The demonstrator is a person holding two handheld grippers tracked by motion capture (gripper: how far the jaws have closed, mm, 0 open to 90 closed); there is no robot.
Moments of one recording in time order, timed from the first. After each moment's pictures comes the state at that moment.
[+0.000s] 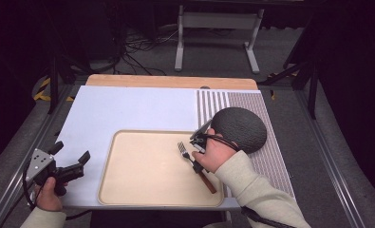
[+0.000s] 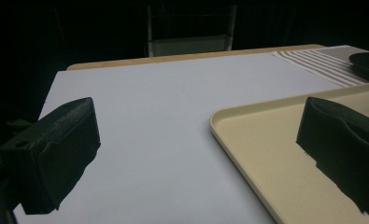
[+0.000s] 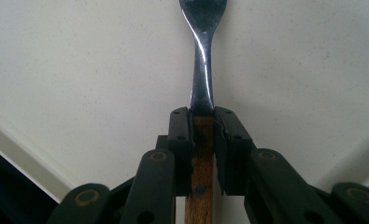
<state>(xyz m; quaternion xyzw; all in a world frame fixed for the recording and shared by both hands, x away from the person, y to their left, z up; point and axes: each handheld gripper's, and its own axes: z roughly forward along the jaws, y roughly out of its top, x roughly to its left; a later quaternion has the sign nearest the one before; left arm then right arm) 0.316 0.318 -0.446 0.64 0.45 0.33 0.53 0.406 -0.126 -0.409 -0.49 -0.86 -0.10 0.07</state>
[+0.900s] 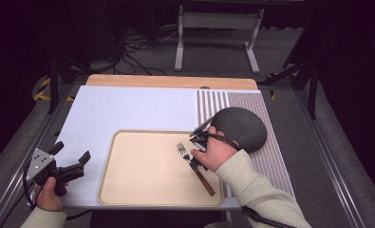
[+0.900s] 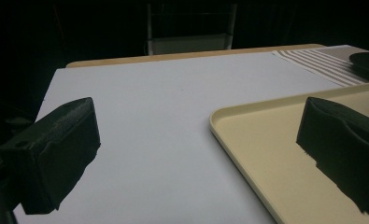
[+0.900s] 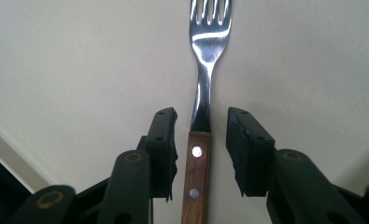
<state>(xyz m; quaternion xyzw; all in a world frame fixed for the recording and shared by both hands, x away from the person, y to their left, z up) 0.317 0.318 -0.447 0.64 0.45 0.33 0.53 0.409 -0.126 -0.403 -0.46 -0.87 -0.14 0.05</state>
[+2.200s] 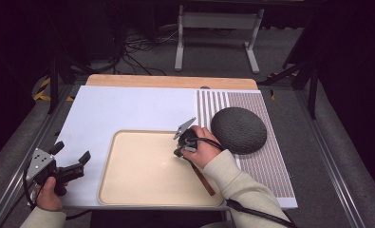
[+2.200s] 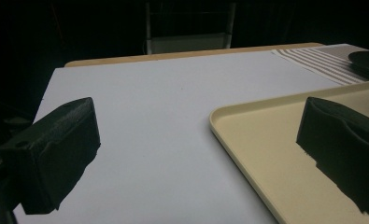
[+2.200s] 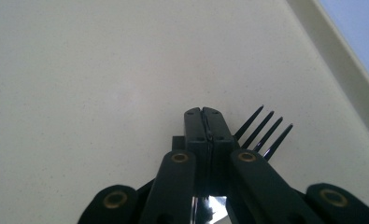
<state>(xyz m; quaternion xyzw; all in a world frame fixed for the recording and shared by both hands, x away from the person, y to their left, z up) 0.318 0.319 -0.448 0.64 0.45 0.33 0.53 0.435 -0.095 -0.428 -0.19 -0.94 -0.27 -0.04</state>
